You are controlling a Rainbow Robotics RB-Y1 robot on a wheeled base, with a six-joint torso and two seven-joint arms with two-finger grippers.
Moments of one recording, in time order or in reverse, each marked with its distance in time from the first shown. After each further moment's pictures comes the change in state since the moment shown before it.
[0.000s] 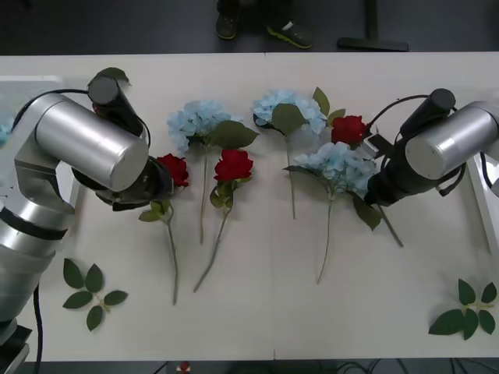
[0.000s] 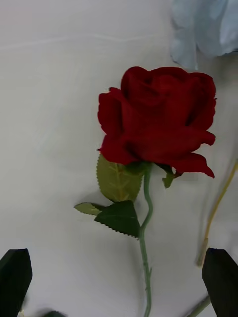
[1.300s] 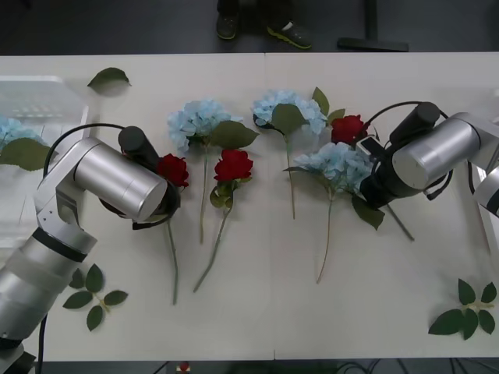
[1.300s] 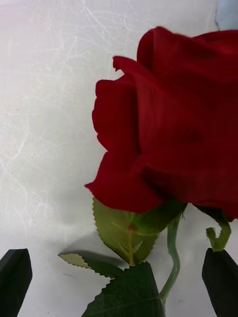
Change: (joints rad) right arm 0.003 0.062 0.013 0.067 0.086 -0.083 -0.003; left arm 0.050 -0.026 -0.084 0.206 -0.114 -0.281 0.010
